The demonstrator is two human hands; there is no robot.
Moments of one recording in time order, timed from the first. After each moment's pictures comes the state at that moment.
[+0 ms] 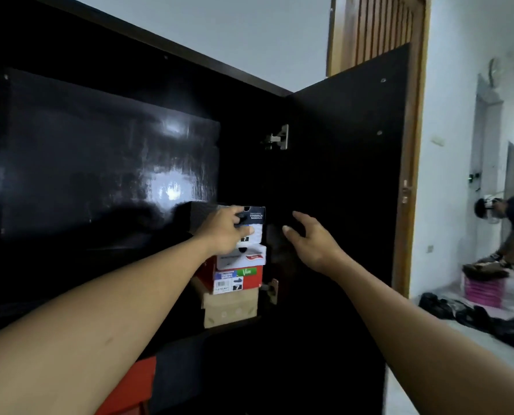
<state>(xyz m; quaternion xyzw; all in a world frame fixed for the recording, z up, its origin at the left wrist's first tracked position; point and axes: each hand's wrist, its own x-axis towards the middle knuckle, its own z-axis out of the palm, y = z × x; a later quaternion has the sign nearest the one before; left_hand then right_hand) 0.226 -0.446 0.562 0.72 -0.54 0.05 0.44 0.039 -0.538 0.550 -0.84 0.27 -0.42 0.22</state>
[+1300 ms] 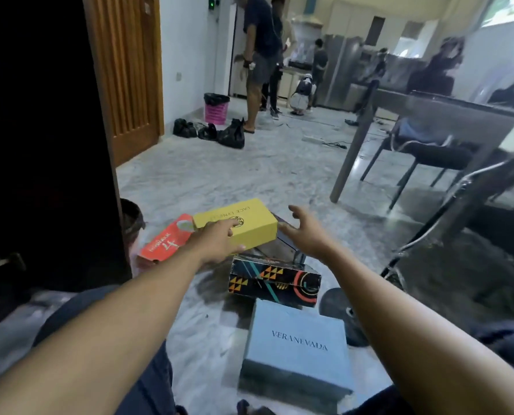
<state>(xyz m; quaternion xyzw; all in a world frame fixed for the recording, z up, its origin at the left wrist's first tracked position) -0.186 -0.434 0.247 0.51 -0.78 -0.30 0.18 -0.397 -0.365 0.292 -0.59 0.72 -0.31 0.21</state>
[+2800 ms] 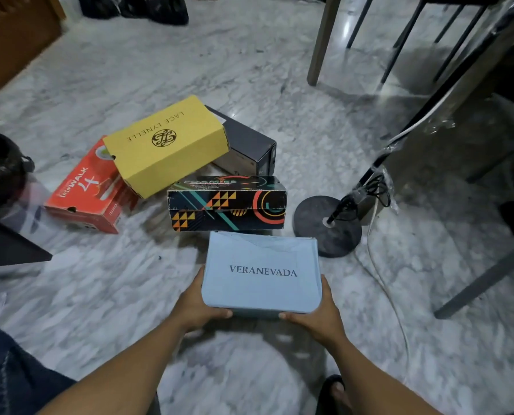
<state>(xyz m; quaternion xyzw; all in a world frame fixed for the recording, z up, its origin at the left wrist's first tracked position) -0.271 -0.363 -0.055 0.49 -0.64 -0.57 0.12 -0.540 -0.201 -0.046 -0.33 0.75 -0.42 0.38</state>
